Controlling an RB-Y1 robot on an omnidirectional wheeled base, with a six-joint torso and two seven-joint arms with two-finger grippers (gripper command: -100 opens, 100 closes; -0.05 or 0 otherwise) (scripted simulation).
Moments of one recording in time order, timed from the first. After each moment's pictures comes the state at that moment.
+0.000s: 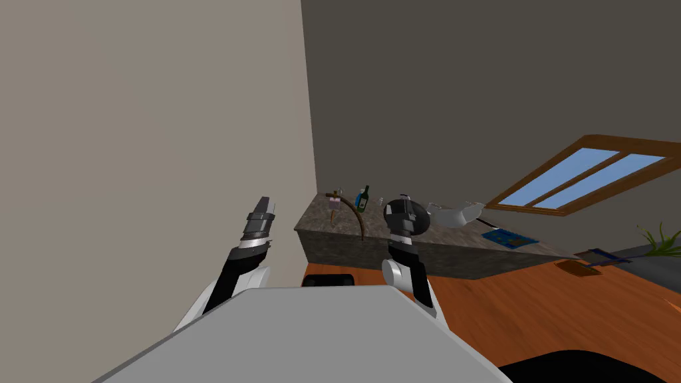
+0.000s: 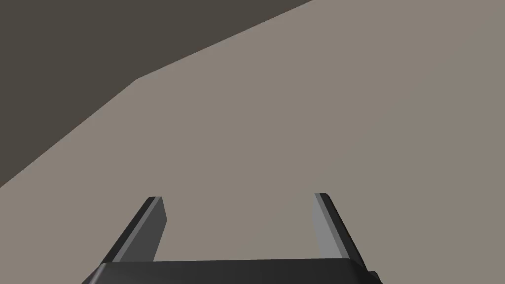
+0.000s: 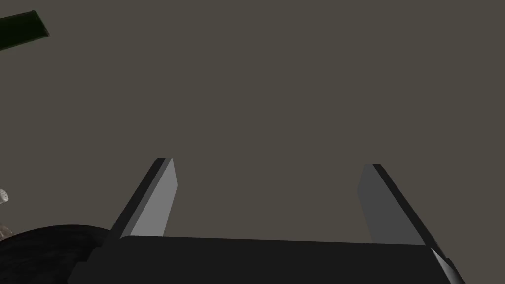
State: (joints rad) left arm 0.55 0.00 0.05 -2.24 -0.11 -0.50 -0.16; right arm 0.50 0.00 -0.06 -2.31 -0.12 -0.37 -0.14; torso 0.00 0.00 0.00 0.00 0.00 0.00
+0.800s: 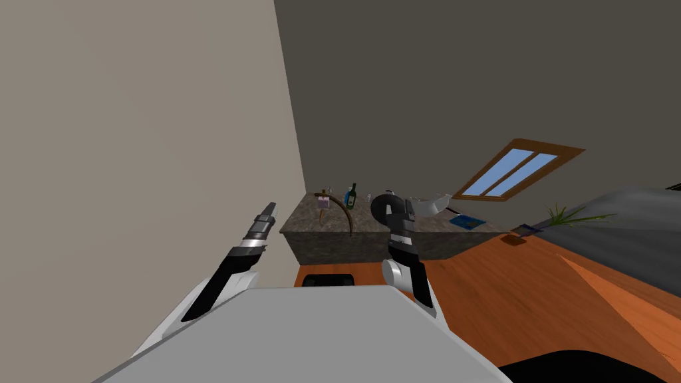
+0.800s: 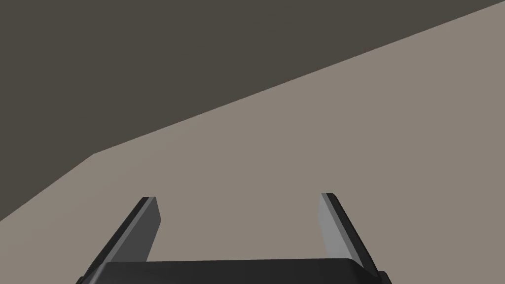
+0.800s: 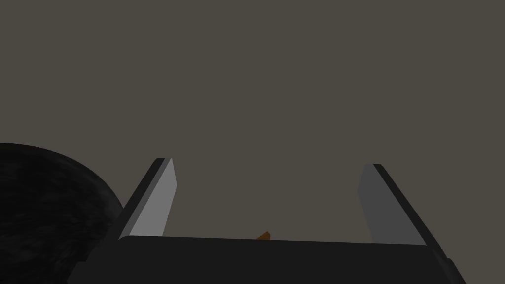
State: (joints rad) left arm 0.55 0.22 0.06 -2.16 0.02 -0.35 -0.19; right arm 0.50 0.01 -0.06 -2.31 -0.12 -0.37 -0.14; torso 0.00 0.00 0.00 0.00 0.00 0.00
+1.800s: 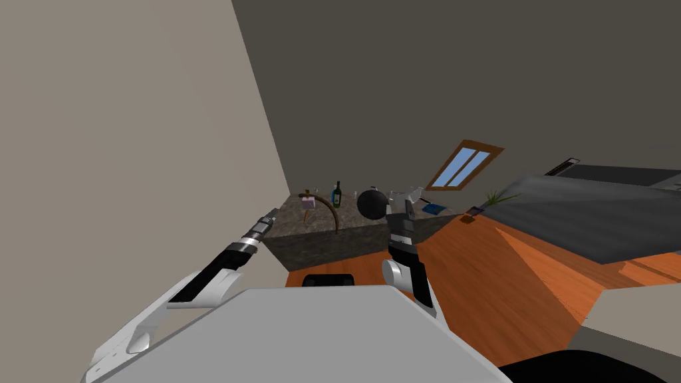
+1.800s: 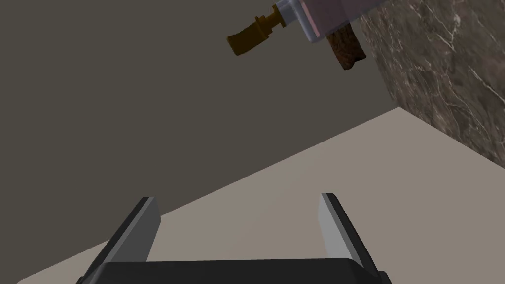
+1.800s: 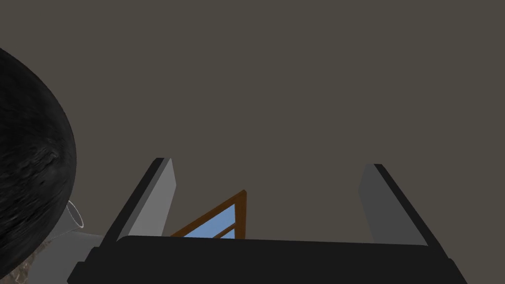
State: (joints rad) left arm 0.53 0.49 0.08 -2.06 0.19 -0.14 -0.22; right arm 0.50 0.00 -0.06 -2.31 -0.12 -0.37 -0.14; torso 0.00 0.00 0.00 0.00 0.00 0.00
